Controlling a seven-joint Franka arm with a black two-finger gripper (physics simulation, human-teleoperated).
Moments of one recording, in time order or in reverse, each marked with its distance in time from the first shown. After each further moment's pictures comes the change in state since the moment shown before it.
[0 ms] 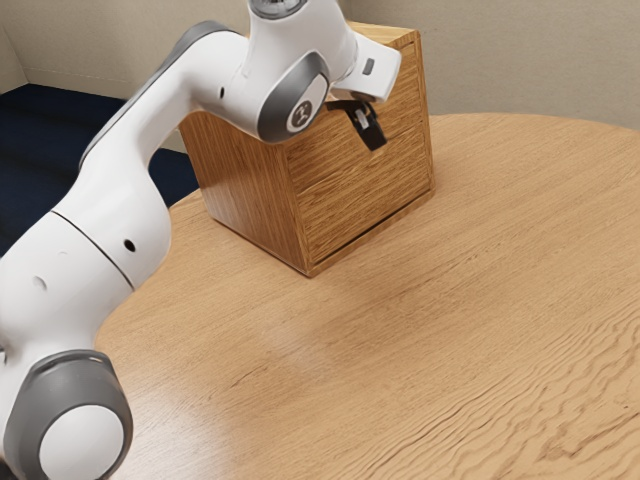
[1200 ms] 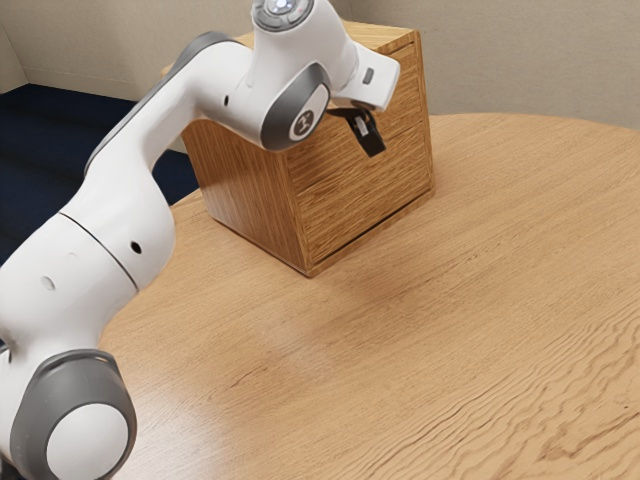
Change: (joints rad) arm 0.005 0.014 0.020 -0.016 -0.010 0.031 0.005
